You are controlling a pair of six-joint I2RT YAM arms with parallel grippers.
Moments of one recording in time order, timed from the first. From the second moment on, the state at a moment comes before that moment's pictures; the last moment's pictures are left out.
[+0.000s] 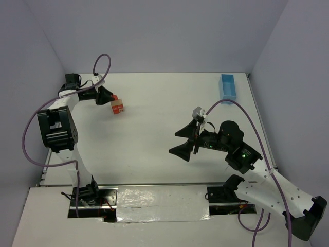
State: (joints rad) left arm 0.25 1.98 1.50 -0.43 1.18 0.91; right arm 0.72 0.71 0.69 -0.05 -0.56 0.28
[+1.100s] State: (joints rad) left arm 0.24 2.06 1.54 -0.46 1.16 0.88; right arm 0.74 0.71 0.68 -0.05 -0.56 0.27
